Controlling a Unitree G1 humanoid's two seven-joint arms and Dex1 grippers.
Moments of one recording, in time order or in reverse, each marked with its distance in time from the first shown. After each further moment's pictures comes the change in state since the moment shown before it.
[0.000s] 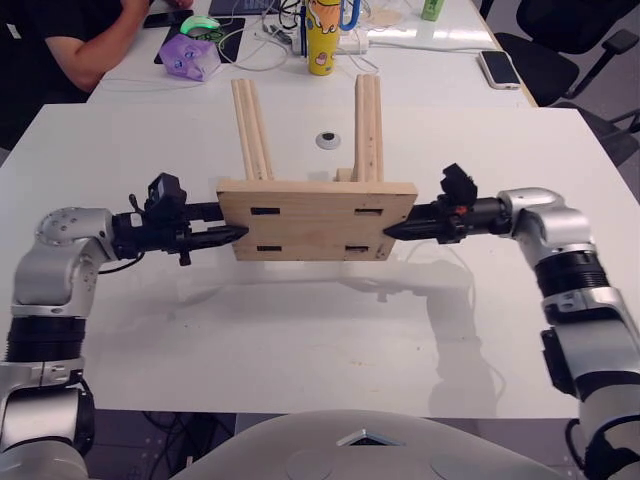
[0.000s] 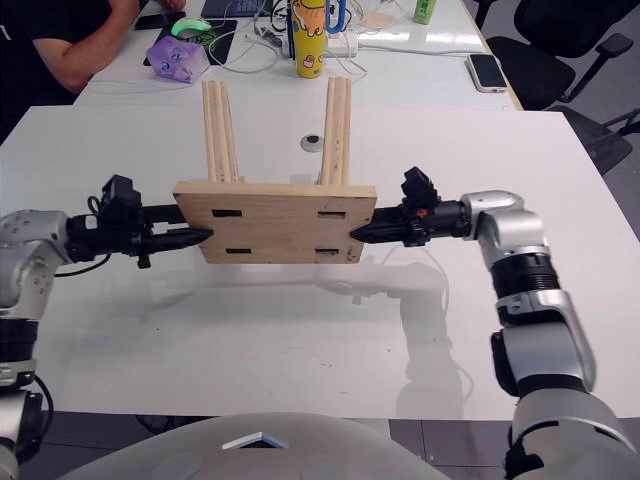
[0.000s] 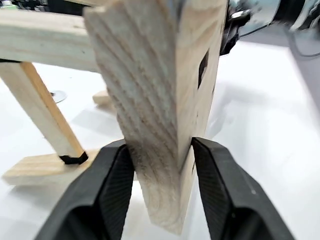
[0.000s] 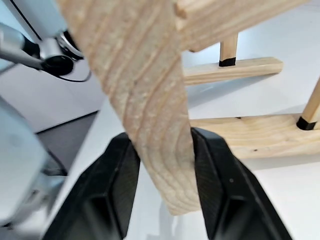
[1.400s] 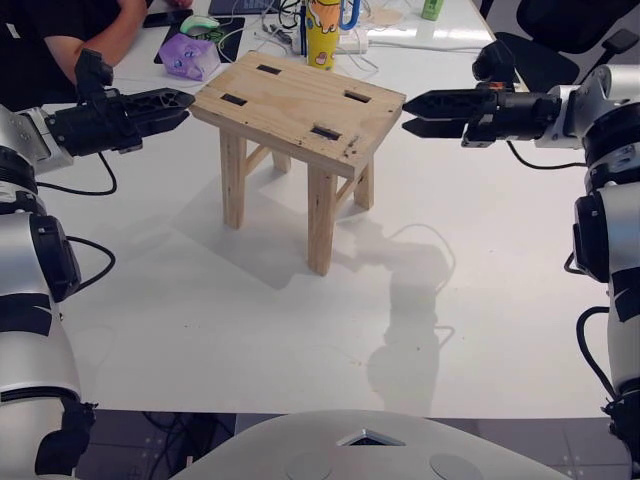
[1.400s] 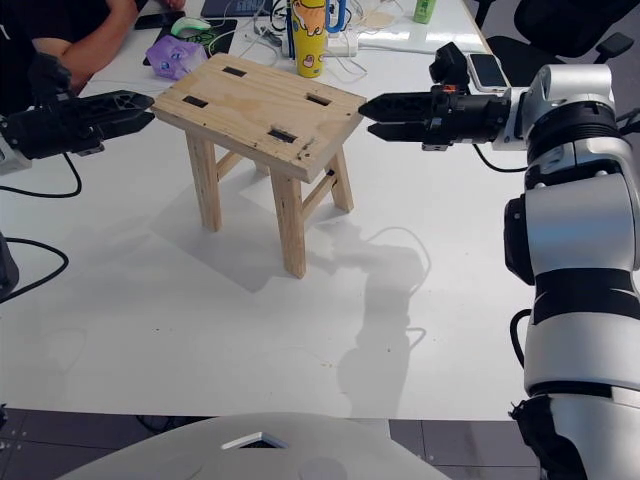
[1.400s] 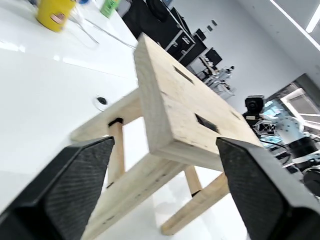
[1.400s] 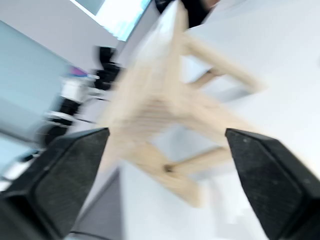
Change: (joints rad) left arm -0.935 0.008 -0.046 1.318 0.233 0.290 -0.085; right arm -0.714 0.065 0.054 0.859 -0.178 0.298 -0.094
